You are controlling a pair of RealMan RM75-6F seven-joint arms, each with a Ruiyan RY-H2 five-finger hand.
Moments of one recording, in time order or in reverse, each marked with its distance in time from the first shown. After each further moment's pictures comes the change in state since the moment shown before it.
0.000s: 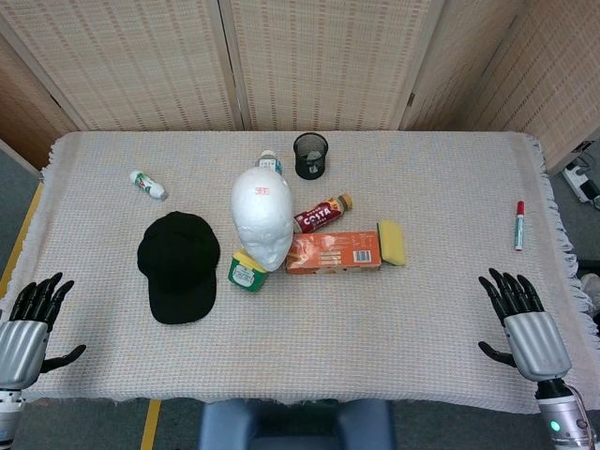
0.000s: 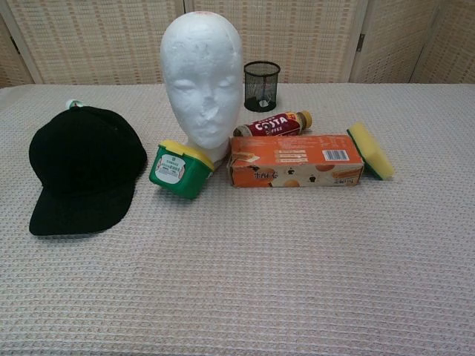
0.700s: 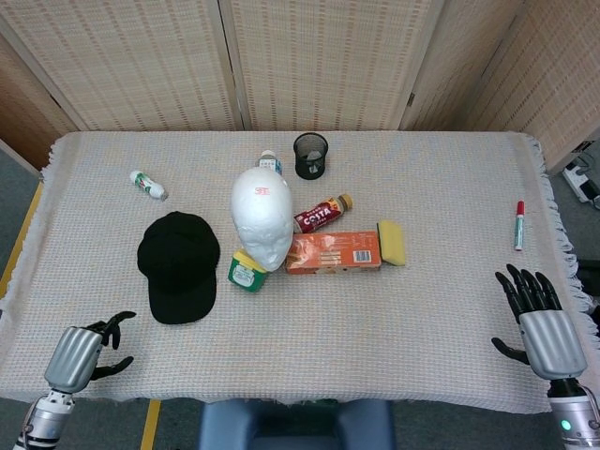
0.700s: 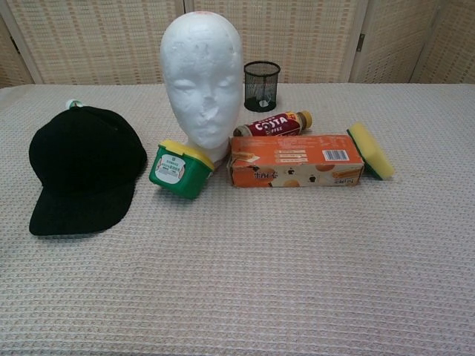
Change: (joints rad) left arm -0.041 -0.277 0.050 0.295 0.145 0.010 -0.145; right arm -0.015 0.021 0.014 0.002 0.033 0.015 -0.012
